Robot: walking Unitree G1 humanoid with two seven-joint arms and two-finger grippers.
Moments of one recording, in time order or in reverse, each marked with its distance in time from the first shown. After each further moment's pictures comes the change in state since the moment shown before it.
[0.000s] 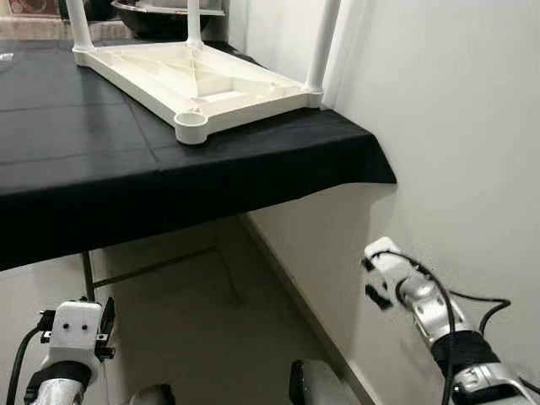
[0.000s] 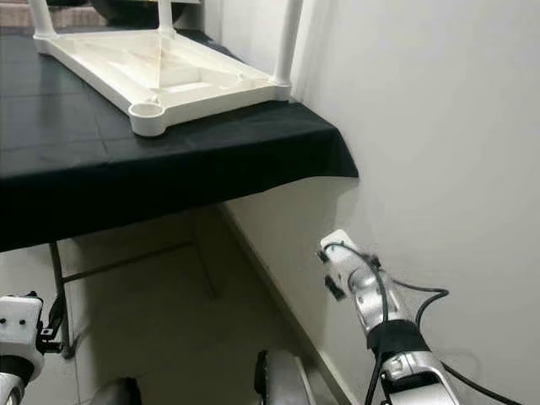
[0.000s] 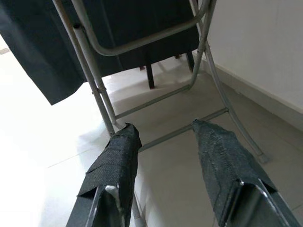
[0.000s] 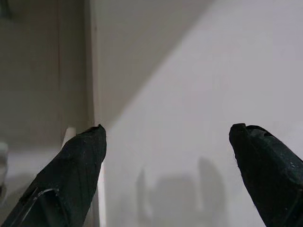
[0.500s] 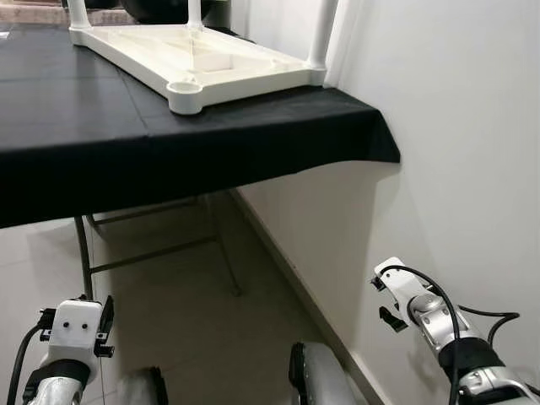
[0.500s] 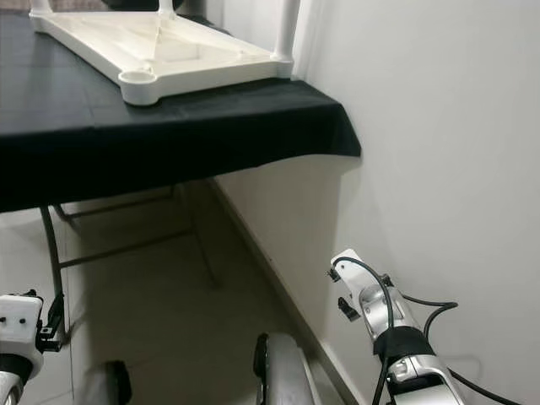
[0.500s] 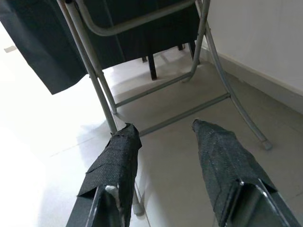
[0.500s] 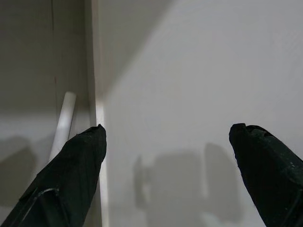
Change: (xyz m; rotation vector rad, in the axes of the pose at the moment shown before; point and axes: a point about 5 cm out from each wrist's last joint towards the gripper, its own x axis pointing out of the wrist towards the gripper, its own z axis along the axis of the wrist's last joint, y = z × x) left arm 0.001 0.001 -0.001 0.016 -0.001 -0.002; right arm 0.005 -0.004 -0.030 -0.003 0.130 0.008
